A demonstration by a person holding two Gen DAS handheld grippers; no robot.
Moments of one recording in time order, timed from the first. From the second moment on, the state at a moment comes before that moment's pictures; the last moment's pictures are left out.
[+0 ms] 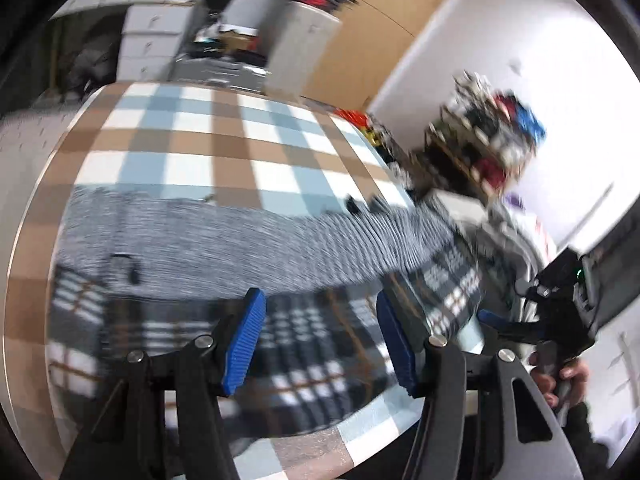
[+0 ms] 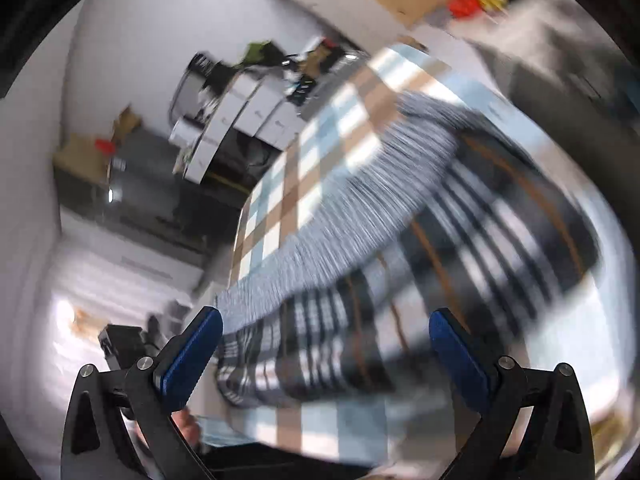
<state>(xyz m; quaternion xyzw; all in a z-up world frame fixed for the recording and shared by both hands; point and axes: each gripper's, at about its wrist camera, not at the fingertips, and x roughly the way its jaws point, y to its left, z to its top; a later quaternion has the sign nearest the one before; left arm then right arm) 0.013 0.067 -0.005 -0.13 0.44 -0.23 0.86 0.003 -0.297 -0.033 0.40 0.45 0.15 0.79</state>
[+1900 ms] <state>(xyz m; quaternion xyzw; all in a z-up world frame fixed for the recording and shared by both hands) 0.017 0.093 -0.052 -0.05 0.53 -0.14 0.84 0.046 -0.333 -0.082 0.41 0.43 0.02 0.80</state>
